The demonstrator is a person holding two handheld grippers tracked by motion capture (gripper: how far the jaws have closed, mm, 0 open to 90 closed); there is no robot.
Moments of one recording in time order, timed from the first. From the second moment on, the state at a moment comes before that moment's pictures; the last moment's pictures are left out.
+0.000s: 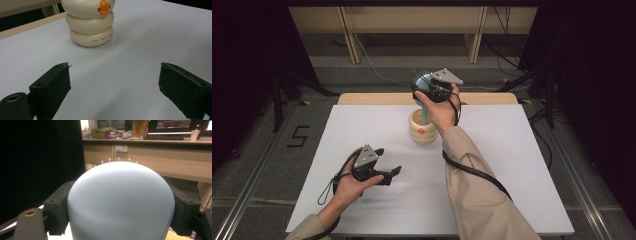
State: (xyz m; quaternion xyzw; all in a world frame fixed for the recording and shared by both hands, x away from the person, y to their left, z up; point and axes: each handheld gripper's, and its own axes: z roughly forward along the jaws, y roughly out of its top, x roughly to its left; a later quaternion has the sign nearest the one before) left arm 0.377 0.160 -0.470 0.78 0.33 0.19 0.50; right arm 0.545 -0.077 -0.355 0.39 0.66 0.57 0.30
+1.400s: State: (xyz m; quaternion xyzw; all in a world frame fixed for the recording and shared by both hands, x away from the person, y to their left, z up) left arm 0.377 0.160 -0.471 0.78 0.33 0.19 0.50; right arm 0.546 -0.072 -0.382 0.39 0.68 0.55 0.30
